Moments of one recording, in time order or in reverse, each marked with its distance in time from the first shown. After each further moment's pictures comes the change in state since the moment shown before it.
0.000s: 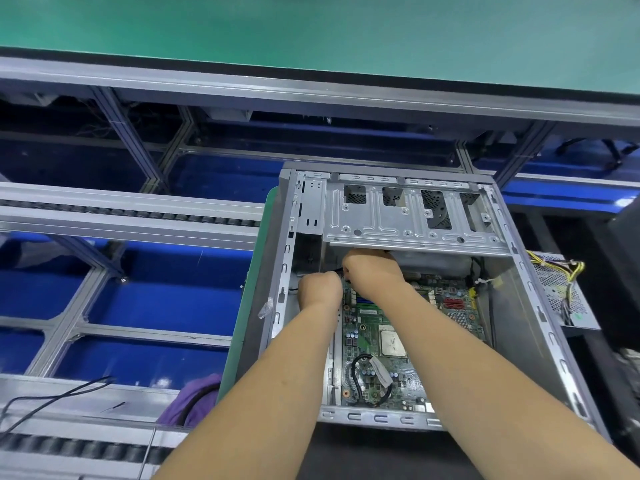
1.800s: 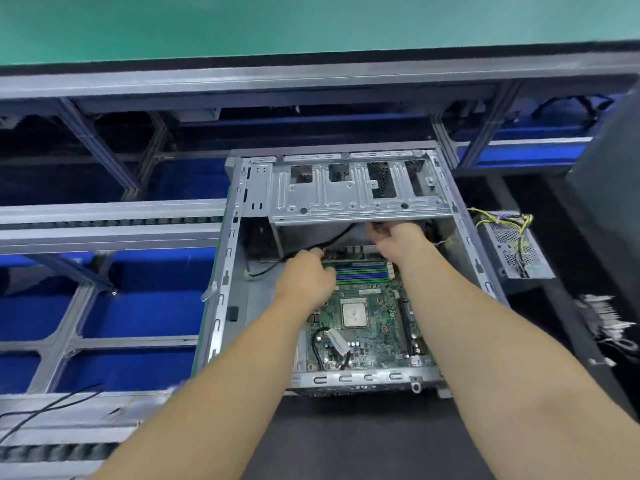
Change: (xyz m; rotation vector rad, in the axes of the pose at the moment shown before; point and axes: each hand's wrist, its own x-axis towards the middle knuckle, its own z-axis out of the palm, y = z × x) left_hand -0.026 -0.012 0.020 1.009 -0.131 0.684; right_hand -0.012 0.109 0.010 2.651 0.392 0.717
